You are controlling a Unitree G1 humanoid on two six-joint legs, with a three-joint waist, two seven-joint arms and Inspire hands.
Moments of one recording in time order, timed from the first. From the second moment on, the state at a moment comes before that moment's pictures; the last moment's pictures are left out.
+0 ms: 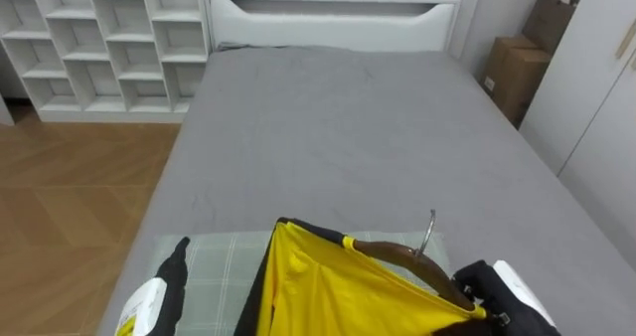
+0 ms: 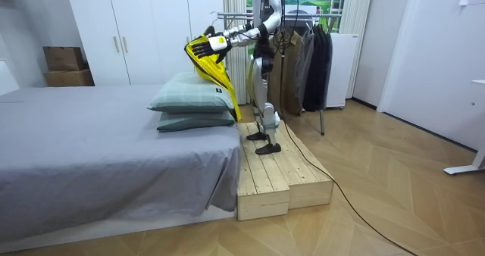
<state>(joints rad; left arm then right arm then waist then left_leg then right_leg) 0.15 0.25 -0.07 0.36 0.51 -0.12 0.29 0.06 -0.30 0.00 0.30 -0.40 -0.07 0.05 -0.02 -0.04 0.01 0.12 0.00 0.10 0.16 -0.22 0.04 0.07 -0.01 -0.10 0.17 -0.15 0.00</state>
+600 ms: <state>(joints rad) 0.23 0.24 -0.07 0.39 0.46 -0.09 0.29 0.09 -0.30 -0.02 0.30 -0.44 -0.06 -0.02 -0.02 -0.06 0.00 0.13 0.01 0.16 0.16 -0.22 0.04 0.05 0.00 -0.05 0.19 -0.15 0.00</state>
